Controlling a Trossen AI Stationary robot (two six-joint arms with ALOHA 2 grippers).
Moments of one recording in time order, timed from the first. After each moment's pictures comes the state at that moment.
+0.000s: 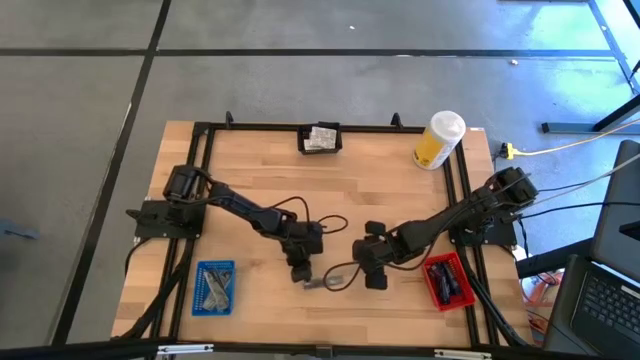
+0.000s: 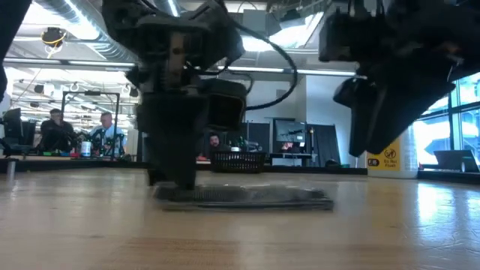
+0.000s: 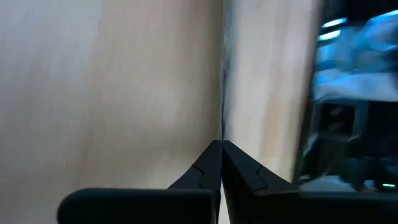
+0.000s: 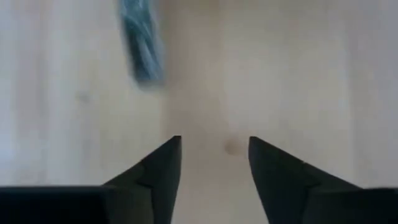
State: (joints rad) left arm -0.16 1.97 1.01 0.05 0.59 -0.71; right arm 0.44 1.69 1.00 -0.47 0.12 0.43
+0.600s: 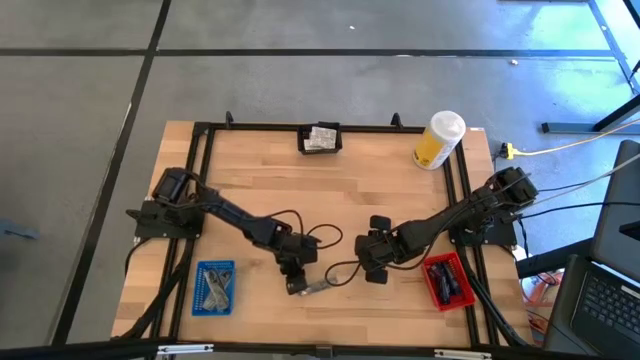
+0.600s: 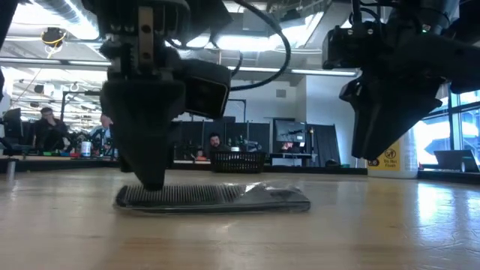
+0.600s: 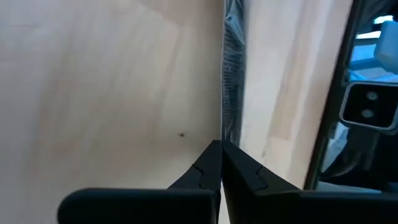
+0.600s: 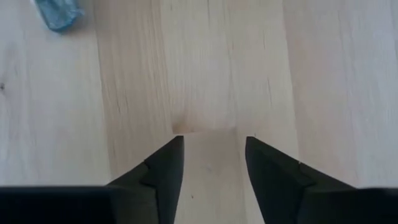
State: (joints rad) left arm -0.27 1.89 1.01 -0.09 0.41 -0.79; right arm 0.43 1.69 1.00 -0.59 0.25 0.48
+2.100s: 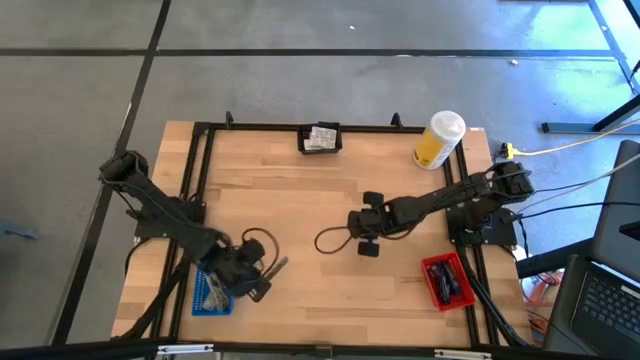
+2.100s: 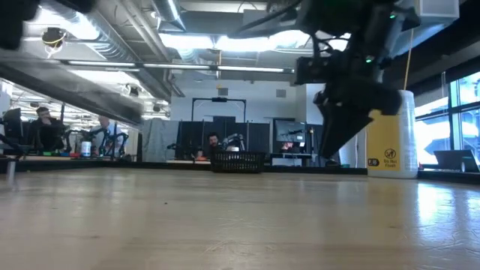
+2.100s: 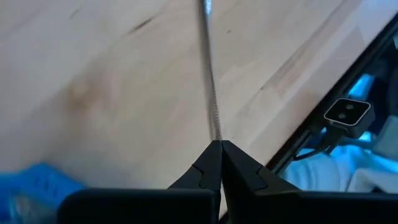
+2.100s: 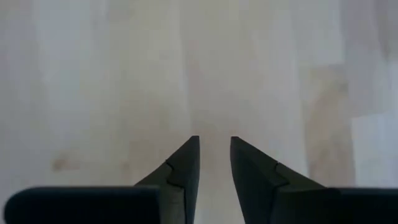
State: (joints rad) left arm -0.64 1.43 1.01 -0.66 -0.13 -1.52; right arm 0.22 1.69 1.00 -0.58 0.27 0.26
